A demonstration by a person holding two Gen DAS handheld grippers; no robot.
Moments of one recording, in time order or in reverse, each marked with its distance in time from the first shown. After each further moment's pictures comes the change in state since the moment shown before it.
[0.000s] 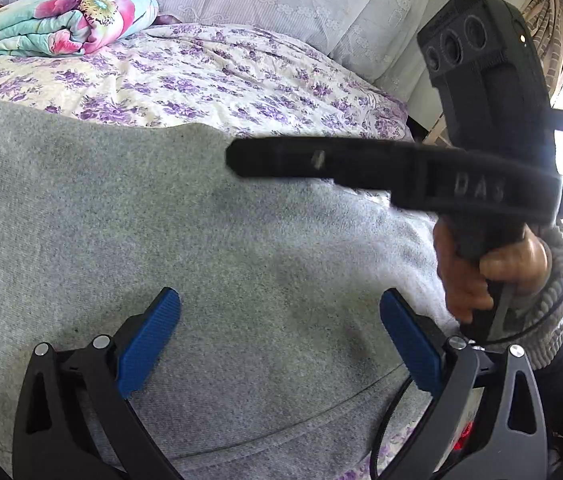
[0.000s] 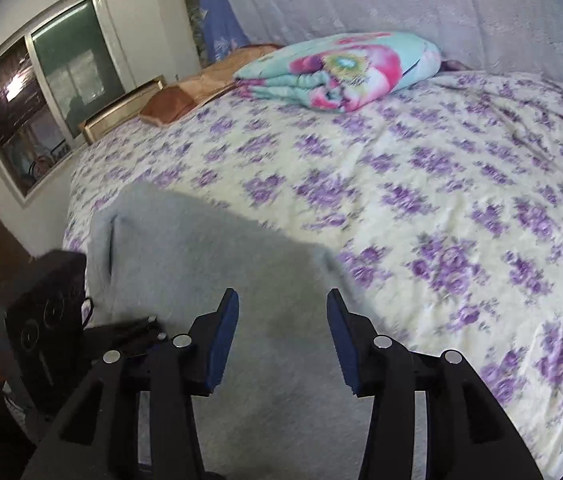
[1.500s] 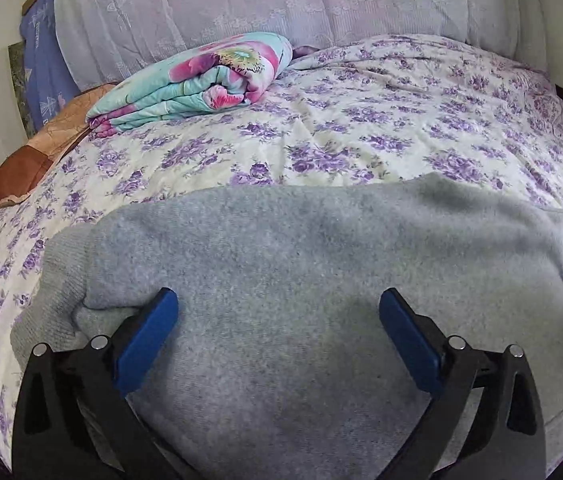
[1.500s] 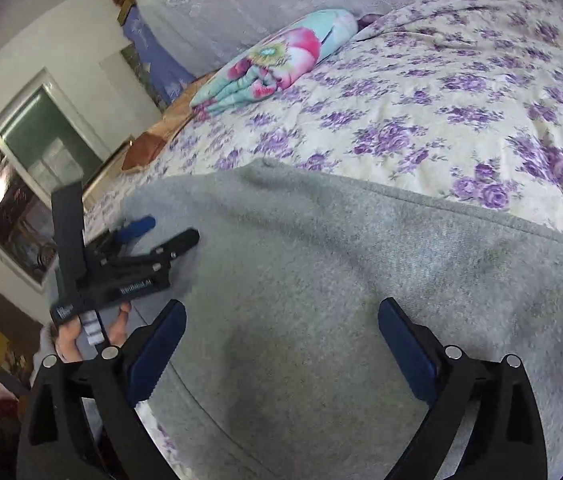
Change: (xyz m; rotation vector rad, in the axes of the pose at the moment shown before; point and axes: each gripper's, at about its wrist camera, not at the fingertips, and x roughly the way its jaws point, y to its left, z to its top) left arm -0.029 0.048 0.032 0.091 -0.073 0.701; right arm -0.059 -0.027 -0.106 0.415 -0.234 0.077
